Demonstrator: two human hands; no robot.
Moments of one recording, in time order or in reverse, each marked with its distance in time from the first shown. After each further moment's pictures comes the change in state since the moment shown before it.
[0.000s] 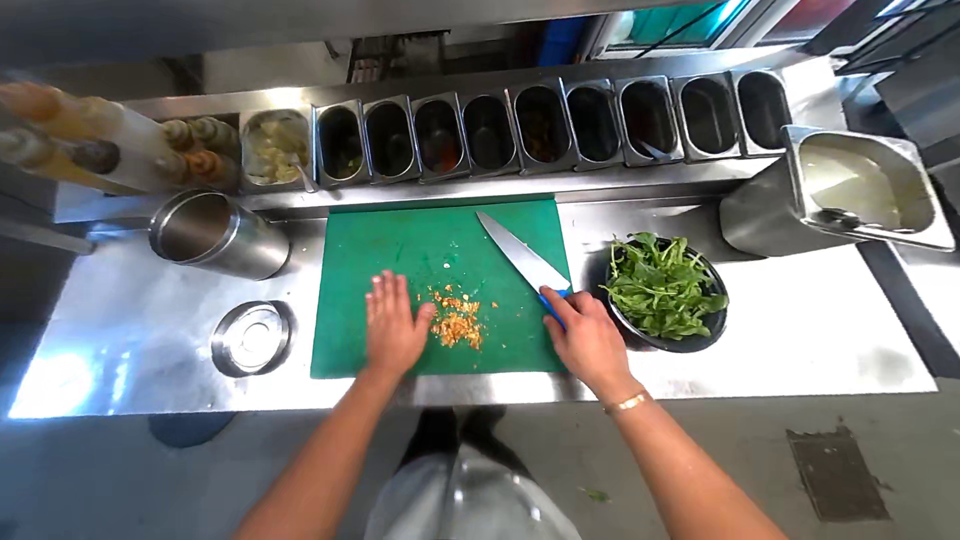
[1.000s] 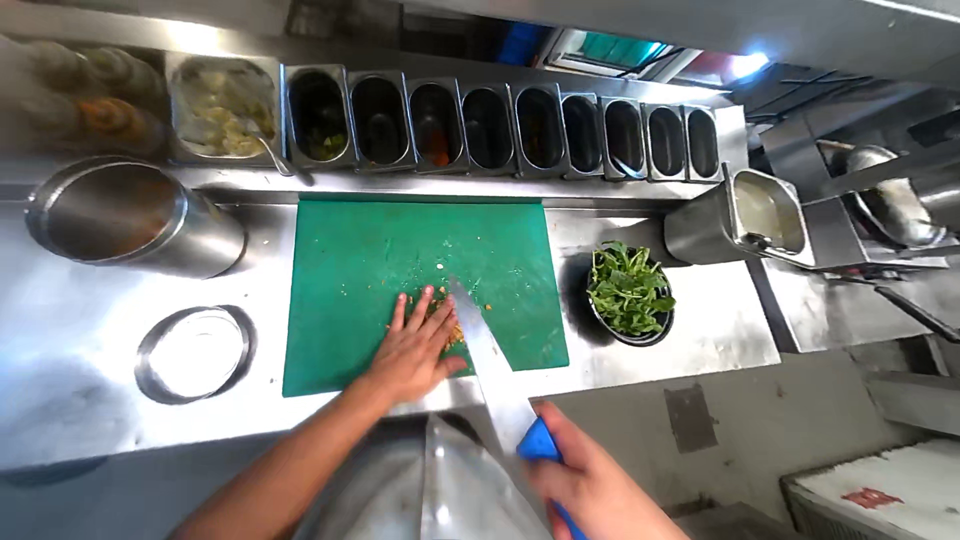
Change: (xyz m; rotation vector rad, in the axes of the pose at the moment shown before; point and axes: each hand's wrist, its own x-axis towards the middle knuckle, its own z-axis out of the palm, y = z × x) left_hand -0.009 0.005 -0.009 -0.059 -0.301 0.615; right_hand -0.086 -0.138 -0.113 0.920 -0.806 0.611
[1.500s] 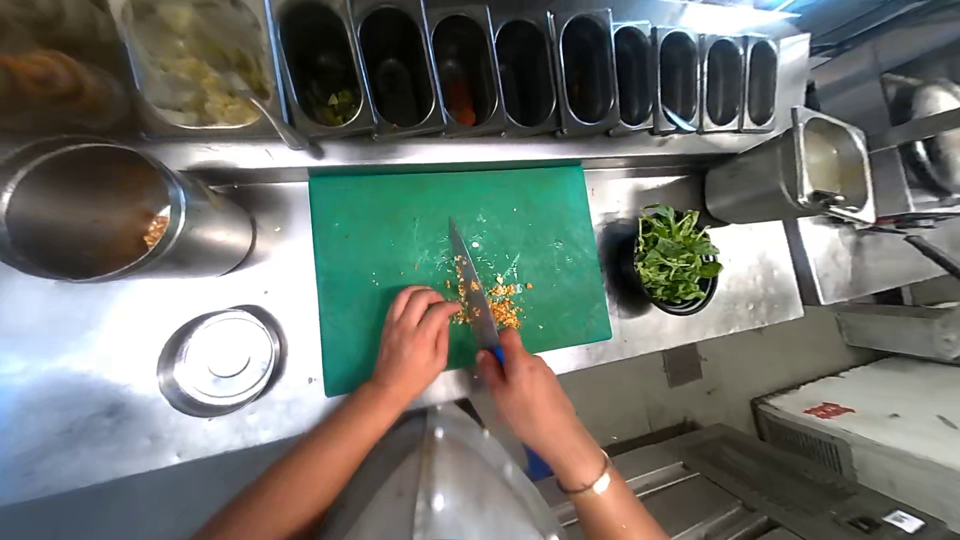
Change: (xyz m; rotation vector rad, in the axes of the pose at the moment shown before) left_hand -0.027 -0.041 -0.016 -0.311 0.444 -0.058; right_hand 0.123 -0.041 0.086 -0.573 0.374 0.119
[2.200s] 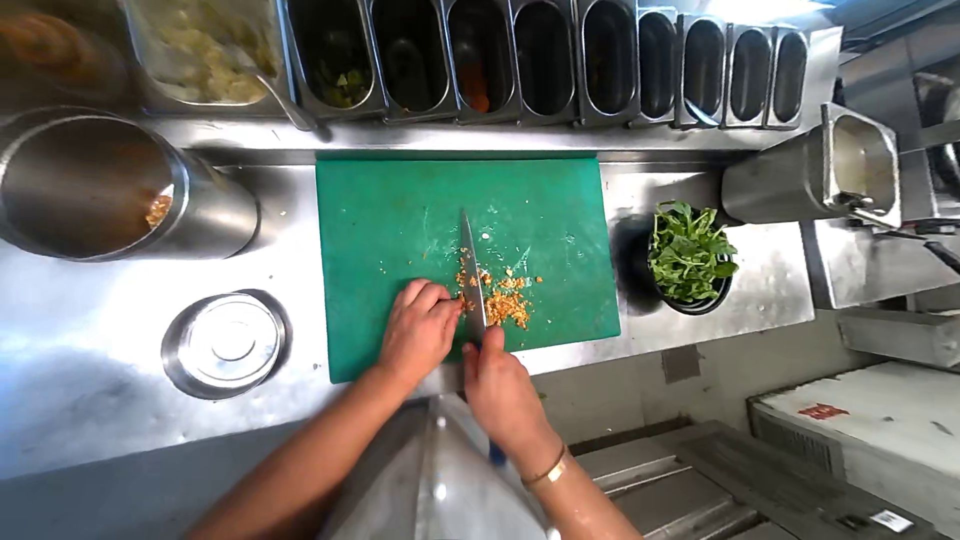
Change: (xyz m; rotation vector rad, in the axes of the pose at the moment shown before) left_hand -0.003 -0.014 0.008 0.079 -0.040 -0.005; right_hand 0.005 -0.024 0.039 -0.125 0.025 0.060
